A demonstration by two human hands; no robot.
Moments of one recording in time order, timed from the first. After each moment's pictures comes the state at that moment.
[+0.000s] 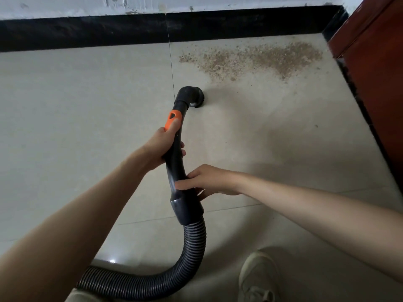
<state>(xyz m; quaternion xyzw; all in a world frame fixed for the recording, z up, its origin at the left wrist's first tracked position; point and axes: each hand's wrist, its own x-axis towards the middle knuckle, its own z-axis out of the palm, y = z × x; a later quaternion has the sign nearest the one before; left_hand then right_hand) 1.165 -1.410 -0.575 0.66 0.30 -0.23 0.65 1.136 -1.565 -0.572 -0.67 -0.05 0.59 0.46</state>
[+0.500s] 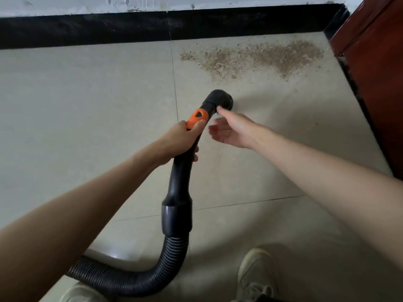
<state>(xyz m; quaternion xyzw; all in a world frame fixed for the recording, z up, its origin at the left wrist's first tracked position) 1.160 -1.442 -0.542 0.78 0.19 -0.25 0.54 1.225 -1.584 -0.566 -0.61 0.25 0.36 0.66</state>
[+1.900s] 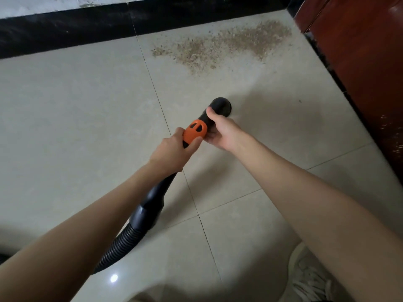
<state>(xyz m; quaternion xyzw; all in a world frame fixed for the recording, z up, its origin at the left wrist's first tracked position) 1.159 -1.409 -0.580 0.91 0.01 -0.25 0.34 1.211 -1.550 -0.601 -0.49 0.38 0.22 0.75</state>
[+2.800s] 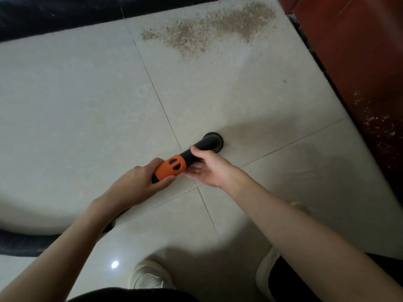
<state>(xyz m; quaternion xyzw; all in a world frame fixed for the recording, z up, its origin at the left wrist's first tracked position) 1.067 -1.321 -0.577 0.90 -0.11 -0.32 0.27 1.080 -1.519 -0.593 -0.35 0.44 0.31 0.76</state>
